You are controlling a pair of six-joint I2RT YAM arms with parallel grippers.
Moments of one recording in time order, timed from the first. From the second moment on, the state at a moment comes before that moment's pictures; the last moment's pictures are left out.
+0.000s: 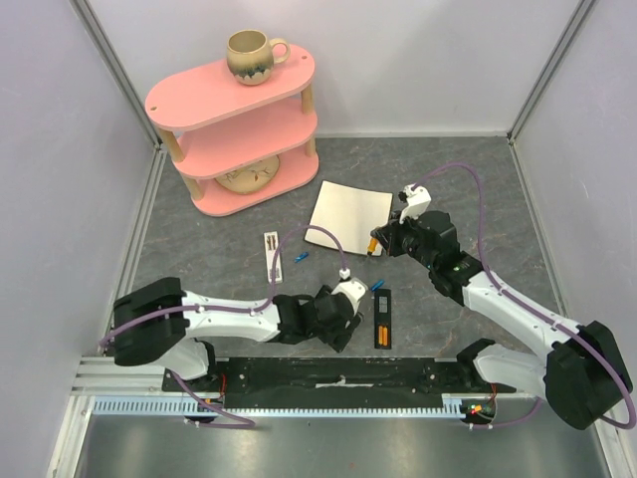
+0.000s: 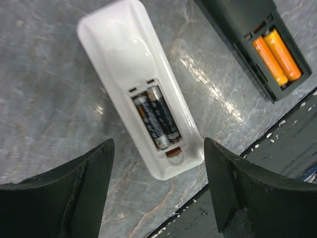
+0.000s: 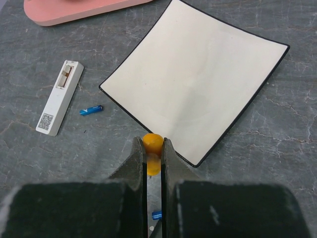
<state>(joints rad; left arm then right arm) -1.27 1.46 0.73 -0.19 -0.25 -0.46 0.53 1.12 0.62 0.14 -0.05 0.28</state>
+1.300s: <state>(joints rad) -1.01 1.61 0.79 -0.01 -0.02 0.05 0.48 1.12 0.61 0.19 -0.11 0.30</state>
